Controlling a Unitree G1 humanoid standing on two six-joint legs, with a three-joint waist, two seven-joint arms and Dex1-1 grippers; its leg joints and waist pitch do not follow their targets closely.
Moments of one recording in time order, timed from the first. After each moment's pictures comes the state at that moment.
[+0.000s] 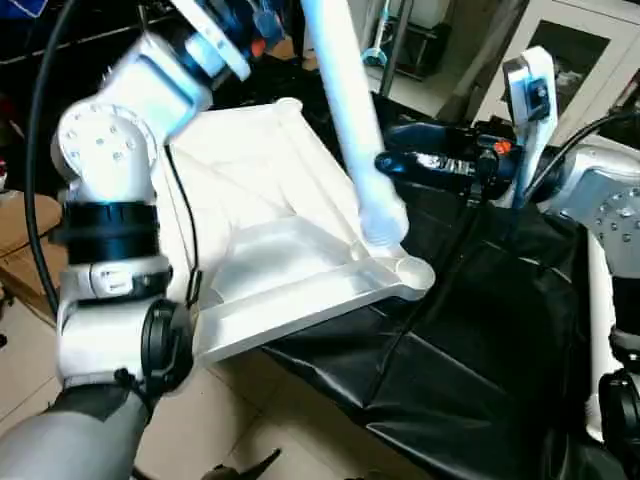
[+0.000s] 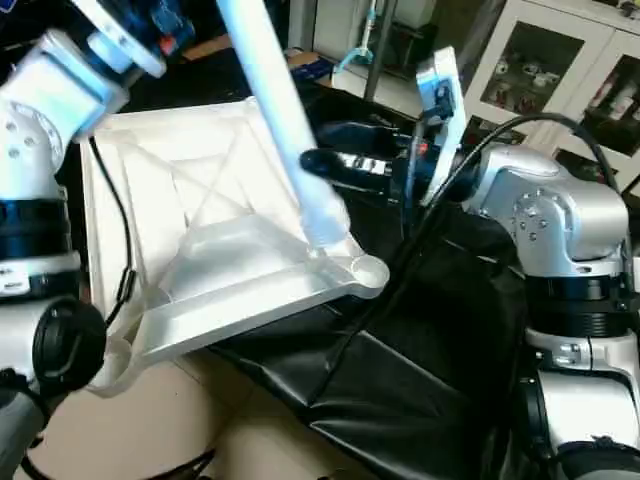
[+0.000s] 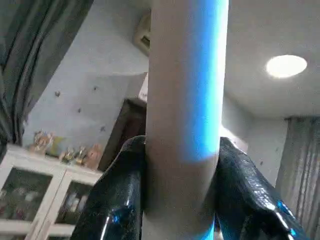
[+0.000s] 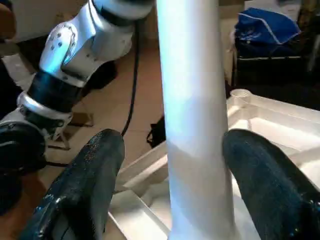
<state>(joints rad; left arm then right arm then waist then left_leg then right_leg) -1.12 0.24 0.34 0.27 -0.91 0.69 -0.64 -0.80 -0.53 -0.07 0.06 0.69 0.85 1.07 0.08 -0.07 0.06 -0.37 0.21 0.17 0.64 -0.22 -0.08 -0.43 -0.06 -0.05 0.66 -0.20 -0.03</state>
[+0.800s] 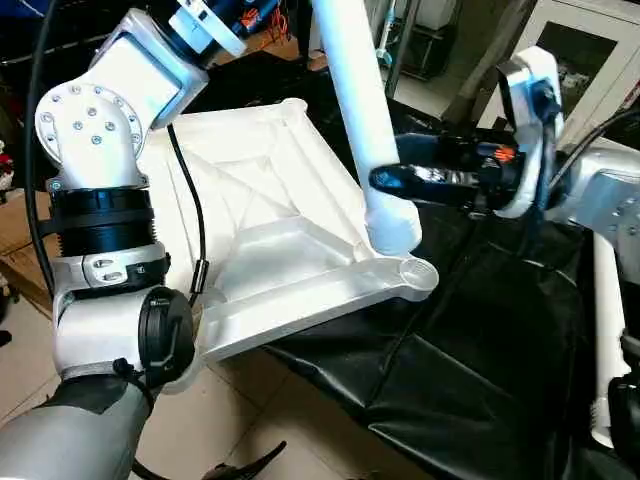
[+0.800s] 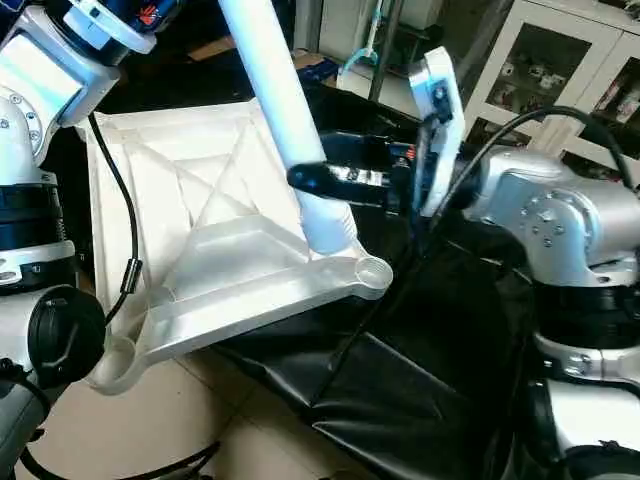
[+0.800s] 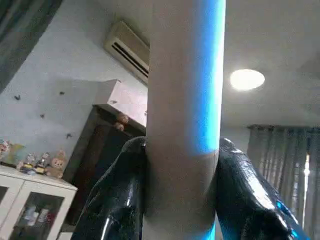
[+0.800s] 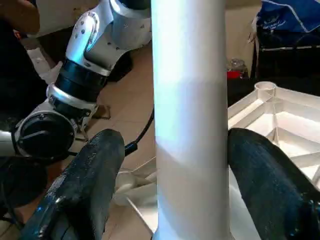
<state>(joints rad) -1.13 0.25 0.36 0.26 -1.03 0.77 -0.68 -0.77 -0.56 -0.07 -0.04 0.77 0.96 1.06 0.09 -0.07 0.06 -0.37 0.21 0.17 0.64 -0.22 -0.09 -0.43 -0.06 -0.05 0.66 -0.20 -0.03</state>
